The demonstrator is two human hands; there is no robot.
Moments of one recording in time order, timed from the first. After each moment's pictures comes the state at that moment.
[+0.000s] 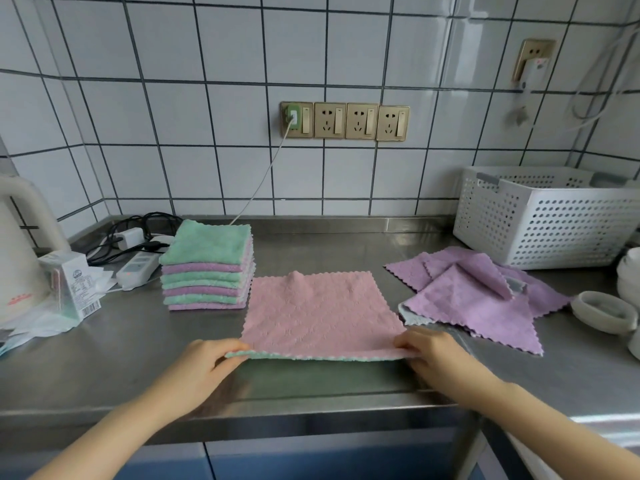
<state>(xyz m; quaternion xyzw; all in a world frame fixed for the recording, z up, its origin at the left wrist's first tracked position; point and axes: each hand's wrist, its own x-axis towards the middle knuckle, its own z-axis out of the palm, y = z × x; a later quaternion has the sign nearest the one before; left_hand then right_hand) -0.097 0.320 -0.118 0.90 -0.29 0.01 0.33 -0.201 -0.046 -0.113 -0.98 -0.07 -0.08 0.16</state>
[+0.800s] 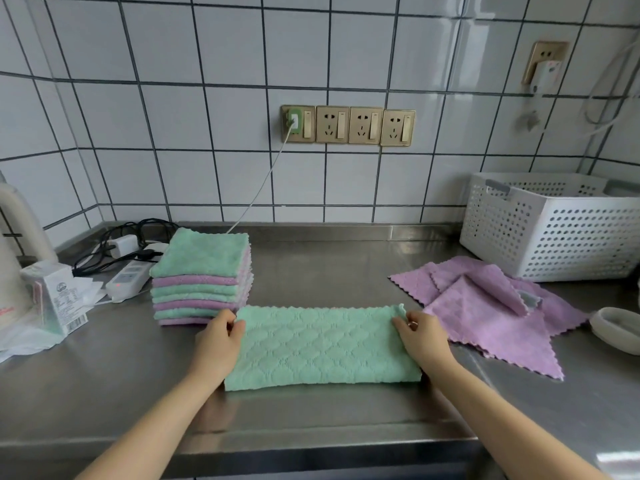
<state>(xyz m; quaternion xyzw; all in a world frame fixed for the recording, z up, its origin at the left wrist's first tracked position) -0.024 0.264 -0.136 0.91 -0.03 0.12 0.40 -0.109 -0.043 -0.133 -0.87 0.25 -0.18 0.38</state>
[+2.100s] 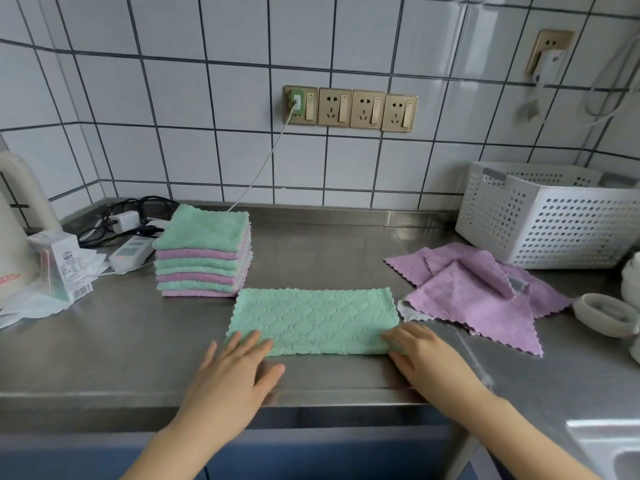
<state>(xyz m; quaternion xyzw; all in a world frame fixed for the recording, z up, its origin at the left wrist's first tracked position) -0.141 0.266 -0.127 0.97 -0.21 0.00 0.11 -0.194 -0.037 -0.138 -0.98 -0.05 -0.19 0.09</state>
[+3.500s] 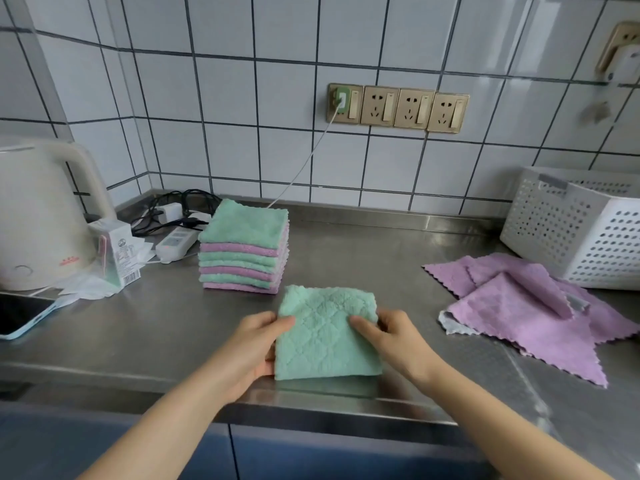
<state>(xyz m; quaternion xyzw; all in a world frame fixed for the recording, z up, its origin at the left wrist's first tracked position) -0.113 0.277 -0.098 0.68 0.01 -0.19 0.71 -0.141 0.062 -0.100 -0.84 0.02 -0.03 0.55</state>
